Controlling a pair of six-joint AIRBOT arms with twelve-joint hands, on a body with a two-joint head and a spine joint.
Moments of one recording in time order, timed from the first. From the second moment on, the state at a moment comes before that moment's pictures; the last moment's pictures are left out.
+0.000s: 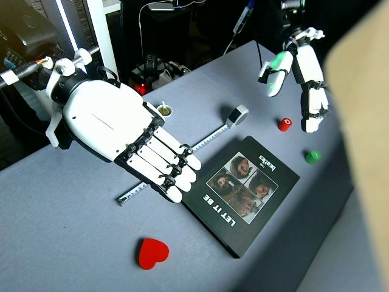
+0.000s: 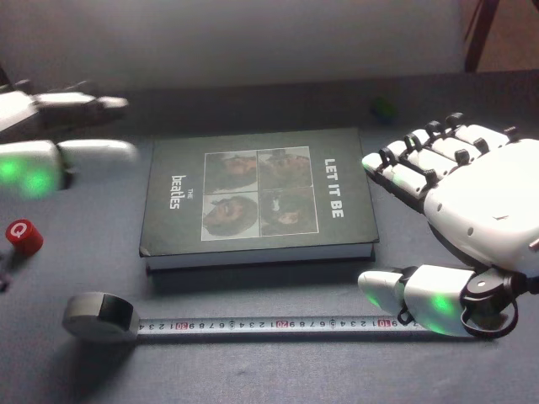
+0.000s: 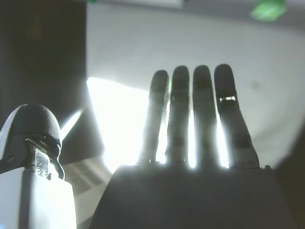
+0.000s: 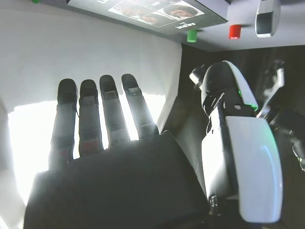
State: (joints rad) left arm 0.79 -0.75 1.03 -0.10 -0.55 0.46; right arm -0.33 -0.88 0.42 1.47 0.84 -2.55
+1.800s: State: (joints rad) left arm 0.27 -1.10 0.50 -1.82 -1.22 2.47; right arm -0.34 -0.89 0.42 1.45 0.84 -2.55
